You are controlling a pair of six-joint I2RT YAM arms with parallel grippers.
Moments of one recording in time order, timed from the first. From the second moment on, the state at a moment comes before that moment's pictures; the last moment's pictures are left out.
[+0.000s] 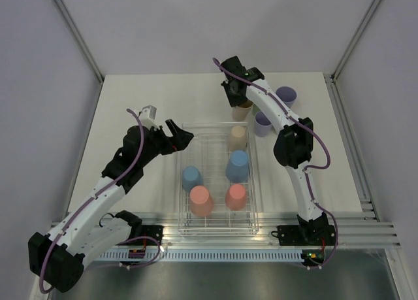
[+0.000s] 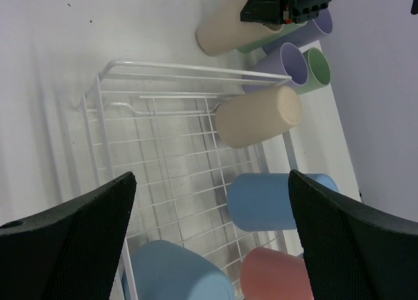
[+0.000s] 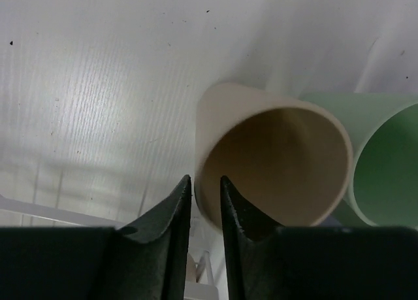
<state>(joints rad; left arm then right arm) -0.47 0.89 0.71 -0.14 0.06 -0.66 0.49 2.34 2.35 -1.03 0.20 0.10</state>
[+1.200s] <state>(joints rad) -0.84 1.08 0.98 -0.75 -0.23 -0.60 0.74 1.47 1.60 -0.57 0.28 0.21</state>
